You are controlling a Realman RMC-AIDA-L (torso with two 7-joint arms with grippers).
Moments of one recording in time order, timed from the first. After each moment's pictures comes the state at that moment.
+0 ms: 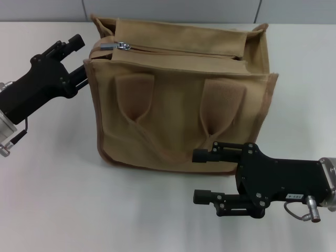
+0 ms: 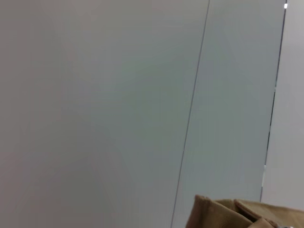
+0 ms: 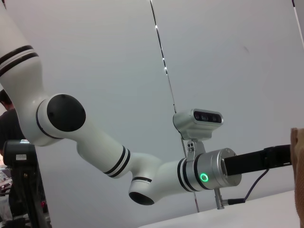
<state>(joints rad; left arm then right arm) -0.43 -2.07 0.55 0.36 1.54 1.56 -0.96 0.50 2.09 -0.99 -0.32 -1.69 -1.82 0.95</state>
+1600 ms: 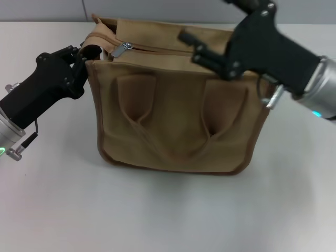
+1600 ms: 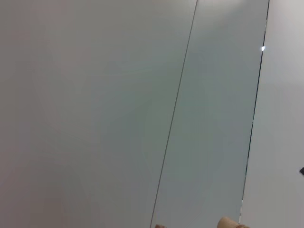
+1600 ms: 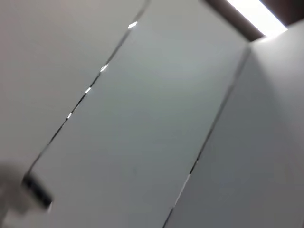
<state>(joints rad) -0.44 -2.08 0.55 0.25 1.48 1.66 -0.90 0.70 2.09 -1.09 -0.15 -1.06 -1.71 0.17</state>
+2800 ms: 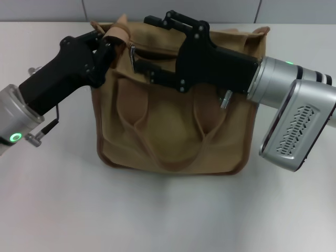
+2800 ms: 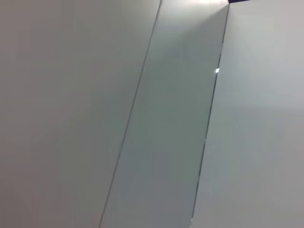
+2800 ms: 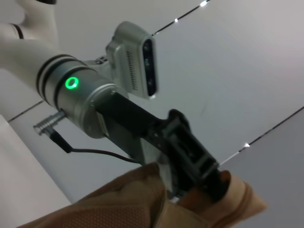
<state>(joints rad) -0.52 -2.08 0.58 0.22 1.48 1.73 -0.95 0.88 2.09 -1.17 -0.01 -1.09 -1.46 -0.32</state>
